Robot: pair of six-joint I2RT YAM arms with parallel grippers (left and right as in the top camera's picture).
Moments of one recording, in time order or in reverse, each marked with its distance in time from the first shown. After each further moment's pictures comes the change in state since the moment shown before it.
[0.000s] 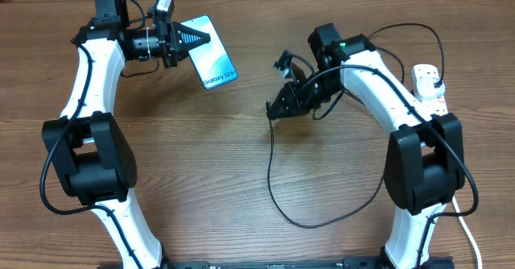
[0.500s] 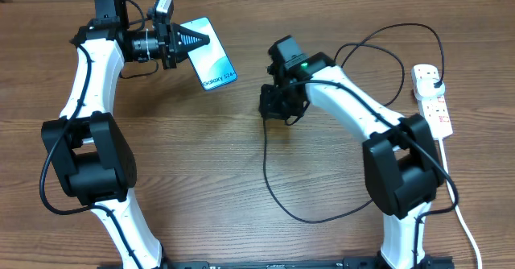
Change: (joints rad) left arm 0.000 0.000 0.000 -0.038 -0.003 0.017; right arm 0.176 0.040 -0.032 0.266 0.536 0.732
